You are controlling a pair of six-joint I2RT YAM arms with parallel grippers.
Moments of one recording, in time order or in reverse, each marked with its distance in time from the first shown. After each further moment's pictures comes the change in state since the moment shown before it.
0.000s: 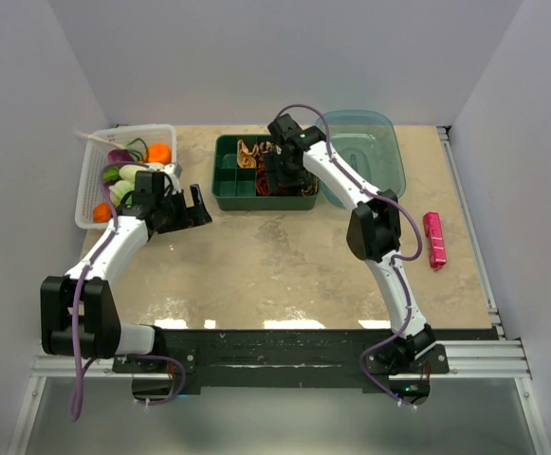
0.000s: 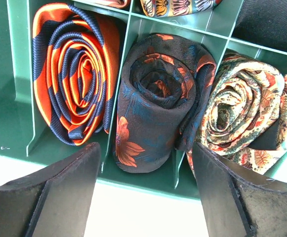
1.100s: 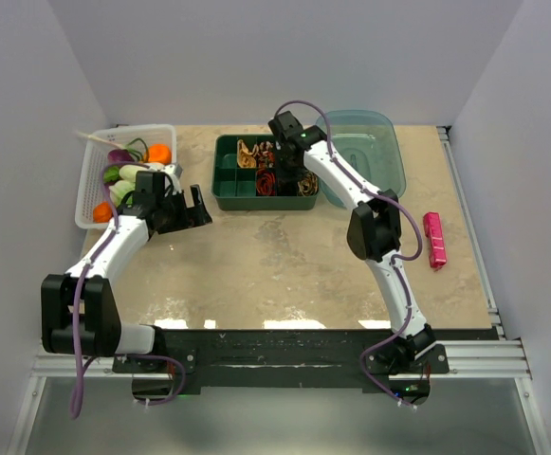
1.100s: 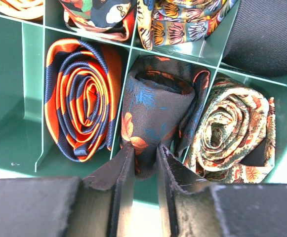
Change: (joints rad) left arm 0.000 0.009 0.000 0.000 0.000 0.000; right arm -0.002 0.004 0.008 0.067 0.020 -0.012
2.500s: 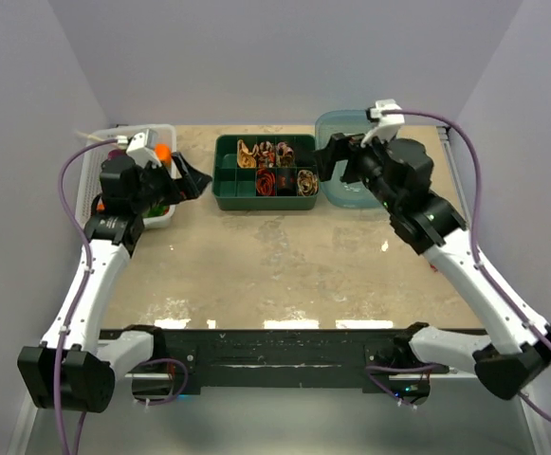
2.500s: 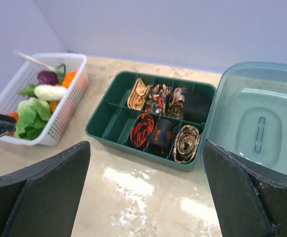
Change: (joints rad) left arm 0.002 -0.287 0.090 0.143 0.140 -0.145; right arm 0.001 -1.236 -1.053 0.738 0.021 -0.085
